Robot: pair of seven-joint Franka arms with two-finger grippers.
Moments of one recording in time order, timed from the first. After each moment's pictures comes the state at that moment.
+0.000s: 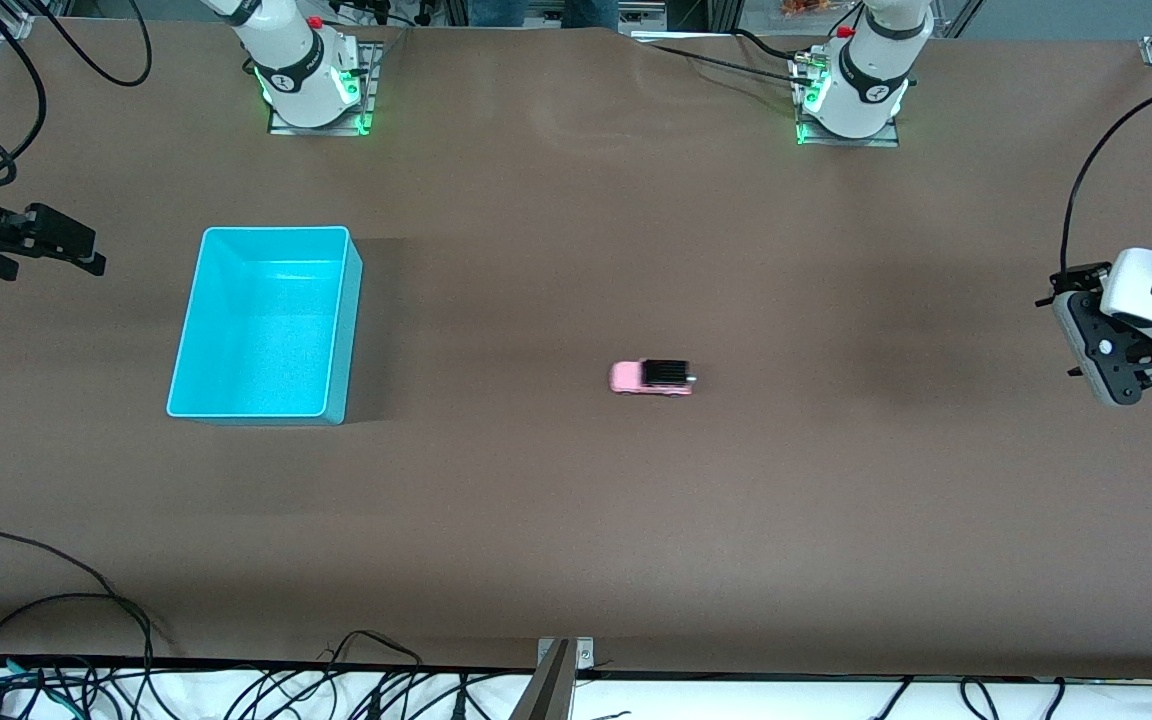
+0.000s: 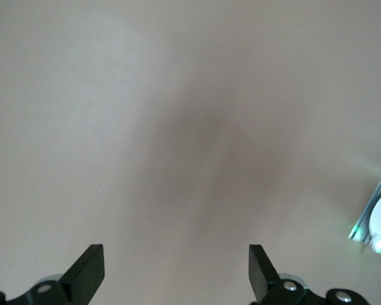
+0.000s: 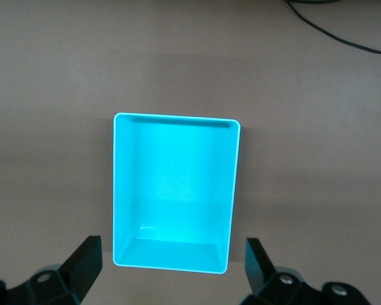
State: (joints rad) left arm 0.49 0.33 -0.47 -1.50 0.18 1.57 1.09; right arm 0.11 0.10 -0.14 -1.51 0.04 1.58 -0.10
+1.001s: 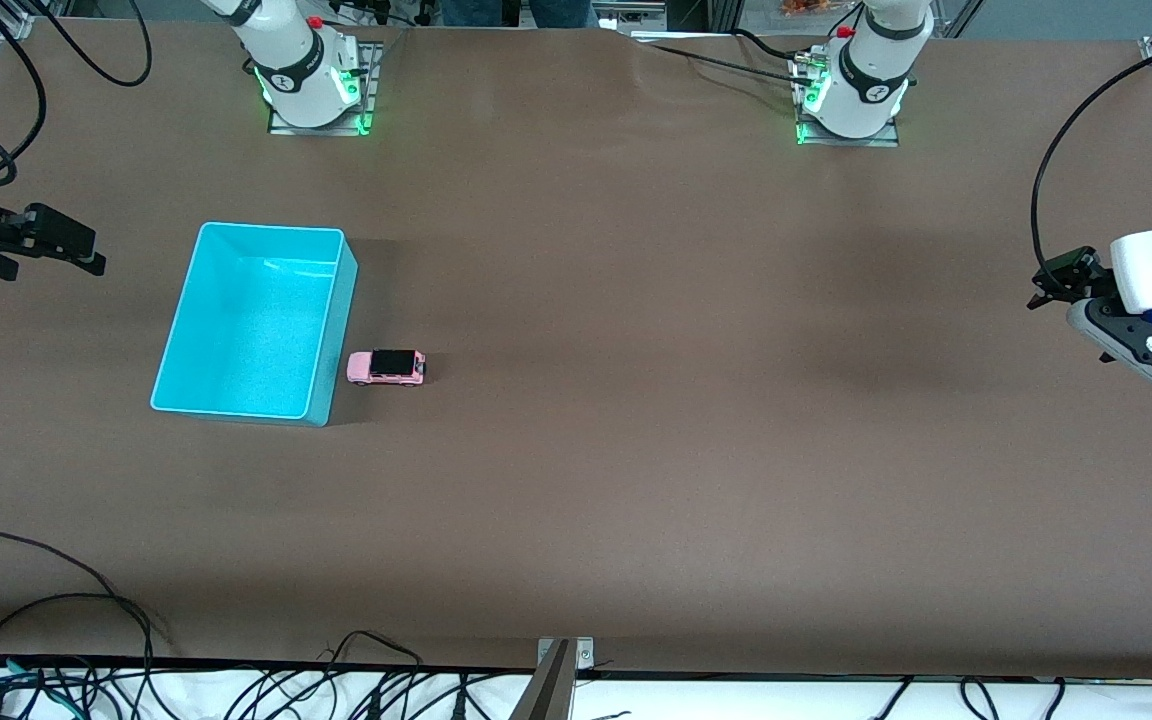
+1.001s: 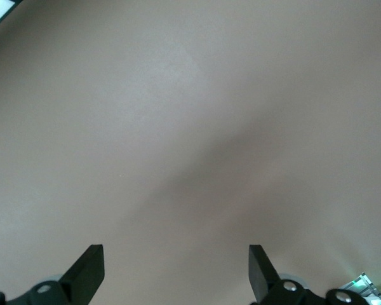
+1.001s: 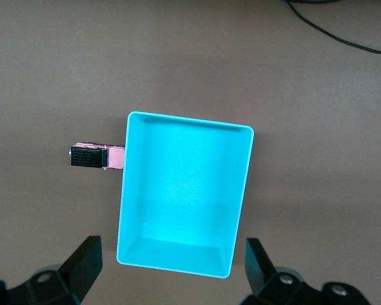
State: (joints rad) left arm 0.49 0.28 -0.54 -1.43 0.18 1.55 0.63; right arm 0.11 0.10 -0.14 -1.51 0.04 1.58 -0.10
